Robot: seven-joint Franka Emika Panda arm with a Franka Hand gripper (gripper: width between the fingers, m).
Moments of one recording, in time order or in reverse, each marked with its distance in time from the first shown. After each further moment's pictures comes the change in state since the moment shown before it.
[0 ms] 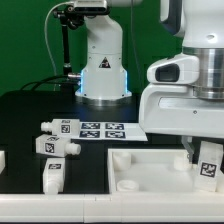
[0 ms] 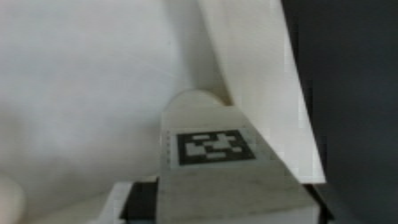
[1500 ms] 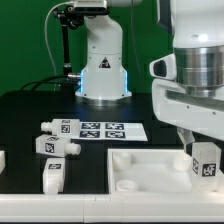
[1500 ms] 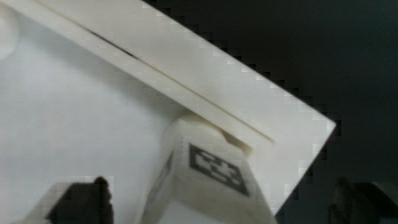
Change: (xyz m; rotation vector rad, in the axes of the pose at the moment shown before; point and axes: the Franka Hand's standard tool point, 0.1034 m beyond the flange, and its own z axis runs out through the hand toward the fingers) arm -0.007 -0.004 -0.003 0.062 -0.045 0.365
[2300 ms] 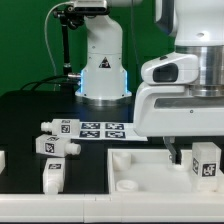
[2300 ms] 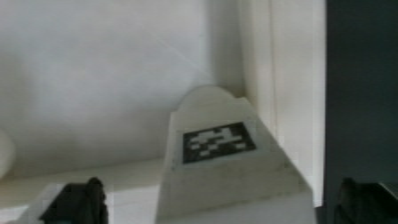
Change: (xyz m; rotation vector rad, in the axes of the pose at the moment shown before) arm 0.010 0.005 0.000 -0.052 0.046 -0.716
